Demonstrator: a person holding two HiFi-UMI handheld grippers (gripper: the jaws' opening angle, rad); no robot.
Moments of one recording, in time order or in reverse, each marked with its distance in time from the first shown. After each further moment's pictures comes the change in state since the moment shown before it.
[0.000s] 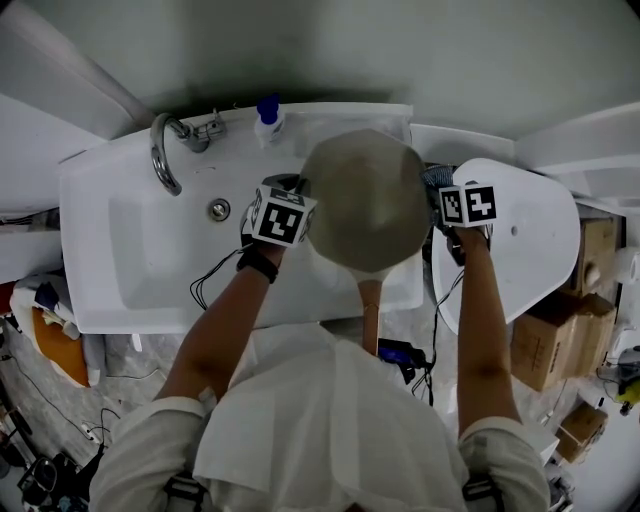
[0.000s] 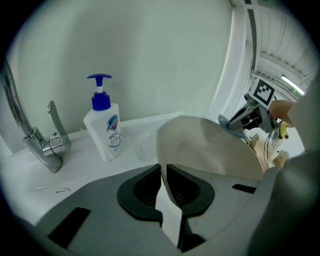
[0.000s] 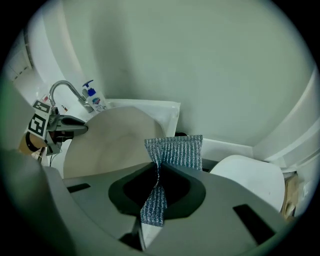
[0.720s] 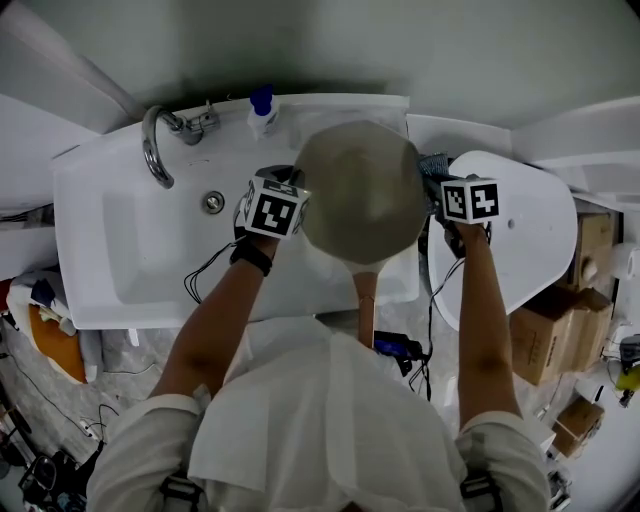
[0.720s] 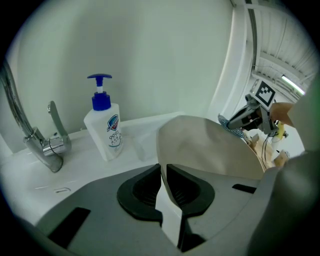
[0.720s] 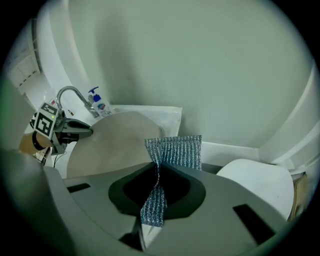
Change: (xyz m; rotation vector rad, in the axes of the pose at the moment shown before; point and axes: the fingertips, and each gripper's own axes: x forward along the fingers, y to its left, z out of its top) left arm -0.001 0.001 0.000 0.001 0.002 0.005; right arm -0.002 0.000 0.006 -0.007 -0.082 0.060
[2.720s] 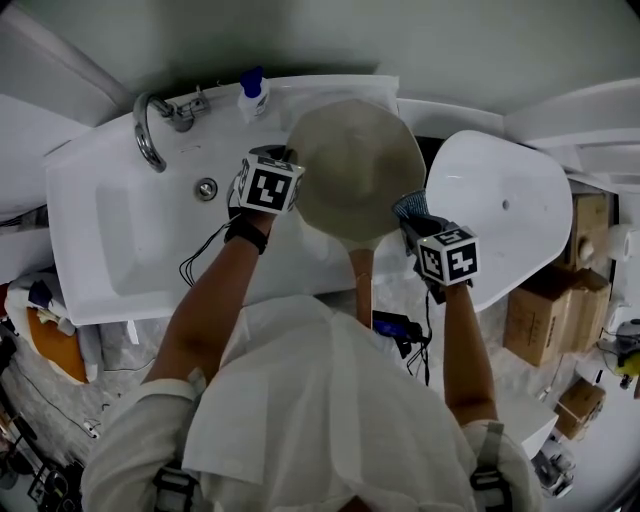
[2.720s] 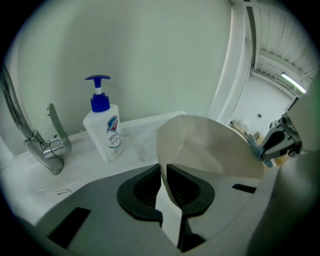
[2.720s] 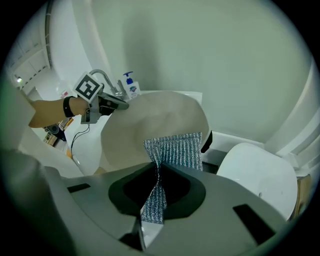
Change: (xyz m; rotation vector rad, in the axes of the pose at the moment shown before) left arm 0.002 0.001 0.002 0.013 0.005 0.008; right arm -0.043 0.097 -0.103 -0.065 0.014 0.065
